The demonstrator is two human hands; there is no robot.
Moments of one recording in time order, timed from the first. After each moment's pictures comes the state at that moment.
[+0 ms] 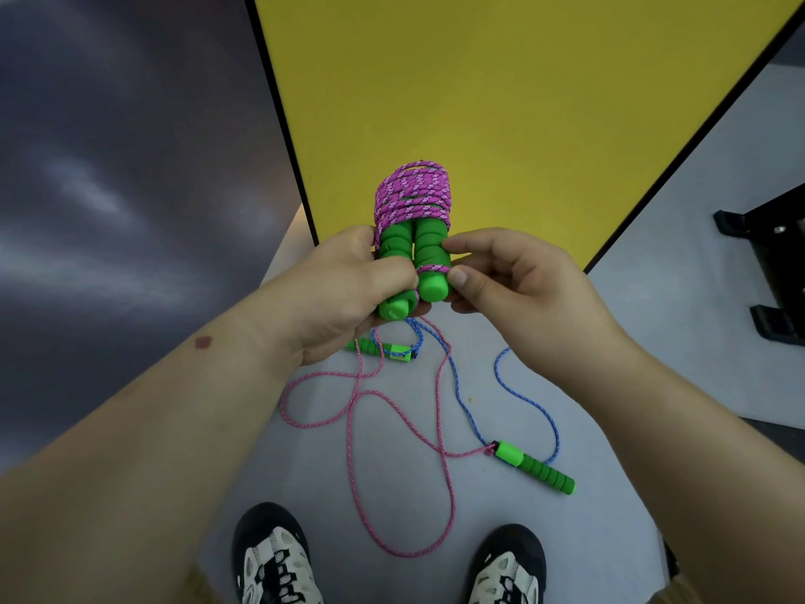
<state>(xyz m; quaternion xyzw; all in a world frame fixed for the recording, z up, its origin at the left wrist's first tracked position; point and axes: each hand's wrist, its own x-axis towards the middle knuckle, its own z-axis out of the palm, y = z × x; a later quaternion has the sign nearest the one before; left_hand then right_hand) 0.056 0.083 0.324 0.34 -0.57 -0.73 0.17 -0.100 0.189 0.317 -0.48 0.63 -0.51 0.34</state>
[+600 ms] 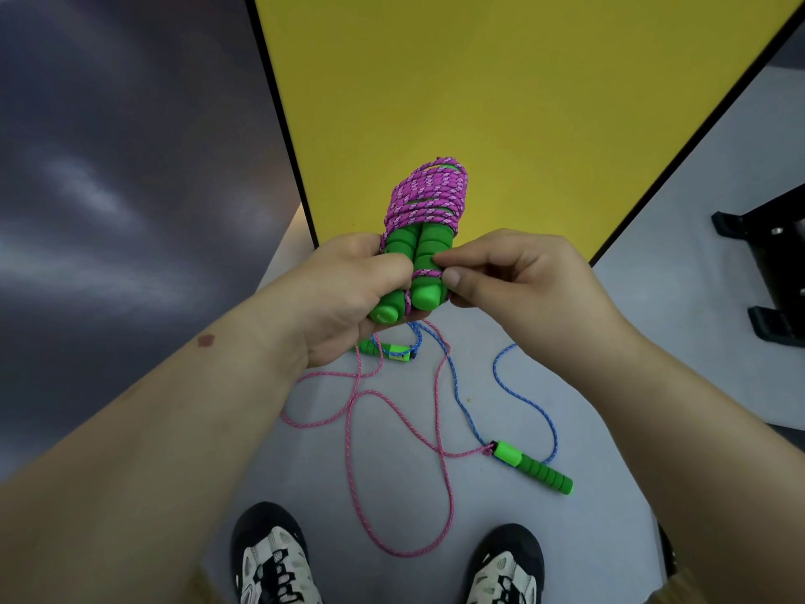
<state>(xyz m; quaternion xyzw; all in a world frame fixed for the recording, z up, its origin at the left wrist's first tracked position) 0.052 0.087 0.328 0.38 -0.53 -0.74 0.17 -0.103 0.186 0.327 -0.49 0.65 -0.48 0.32</state>
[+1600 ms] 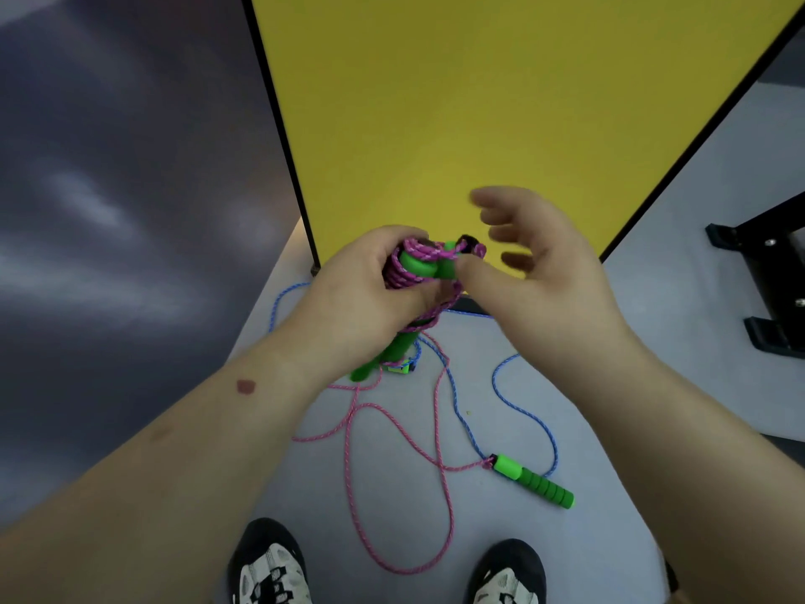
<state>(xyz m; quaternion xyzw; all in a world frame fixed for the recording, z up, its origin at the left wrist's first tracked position) 0.050 0.089 0.324 0.35 -0.75 -0.51 0.25 -0.098 0.180 0.341 -0.46 0.70 -0.51 0.19</state>
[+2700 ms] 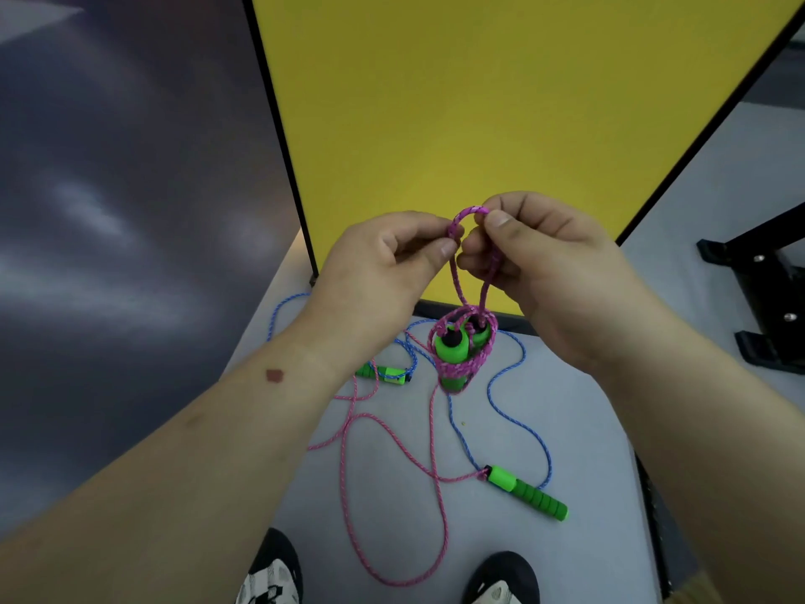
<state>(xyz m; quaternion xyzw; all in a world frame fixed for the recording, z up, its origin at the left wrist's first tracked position) 0.032 0.092 0.347 0.30 -0.73 -0.49 0.35 -0.113 0.174 0.372 -0.37 0.58 -0.60 0.40</state>
